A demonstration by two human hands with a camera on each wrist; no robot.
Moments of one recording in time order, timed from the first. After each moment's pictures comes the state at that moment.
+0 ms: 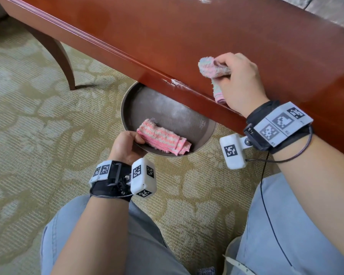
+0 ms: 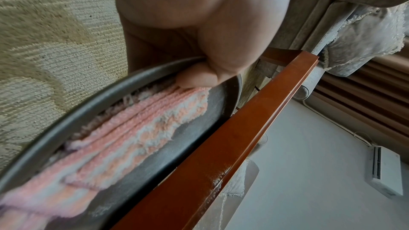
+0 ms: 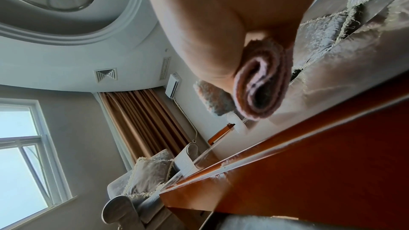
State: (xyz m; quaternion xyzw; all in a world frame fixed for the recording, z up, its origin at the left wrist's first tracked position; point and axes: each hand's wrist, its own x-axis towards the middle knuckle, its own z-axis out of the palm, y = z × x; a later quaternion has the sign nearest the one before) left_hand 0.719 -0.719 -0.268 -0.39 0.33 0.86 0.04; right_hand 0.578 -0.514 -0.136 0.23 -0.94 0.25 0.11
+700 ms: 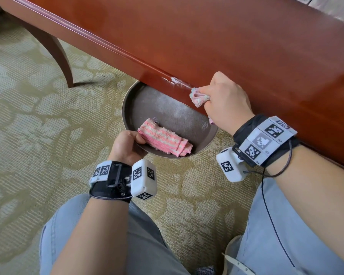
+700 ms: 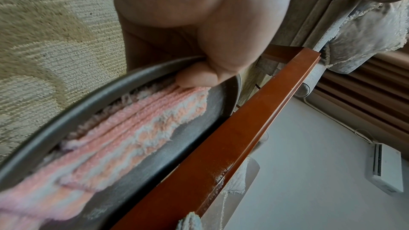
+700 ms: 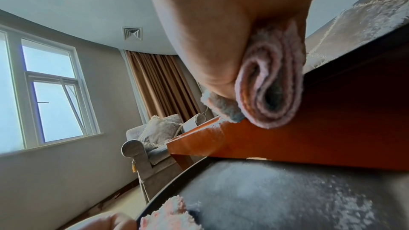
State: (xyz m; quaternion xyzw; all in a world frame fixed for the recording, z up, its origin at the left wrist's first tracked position) left_hand 0.714 -0.724 -0.288 -0.37 0.33 0.87 0.07; right_hand 0.601 -0.525 -0.162 0.23 -0.97 0.08 0.03
